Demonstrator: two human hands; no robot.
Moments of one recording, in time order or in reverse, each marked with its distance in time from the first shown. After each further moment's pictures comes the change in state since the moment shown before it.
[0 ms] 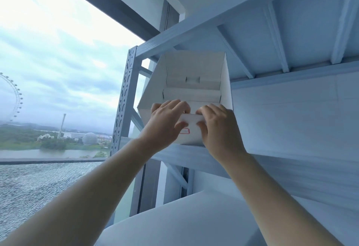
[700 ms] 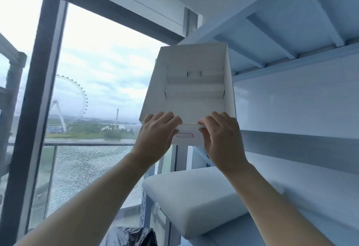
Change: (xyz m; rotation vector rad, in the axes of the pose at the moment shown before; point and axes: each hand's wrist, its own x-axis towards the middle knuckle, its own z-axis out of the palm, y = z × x) left_hand -0.060 0.197 -0.150 0.373 -0.113 -0.069; right_hand -0.096 -0.022 -0.194 0.264 0.127 -0.016
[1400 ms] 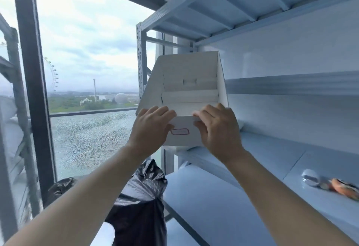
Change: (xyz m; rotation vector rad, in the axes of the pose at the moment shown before) left_hand -0.110 0.118 -0.189 -0.138 -0.224 0.017; right_hand -0.094 -0.125 -0.207 -0.072 -0.202 0.103
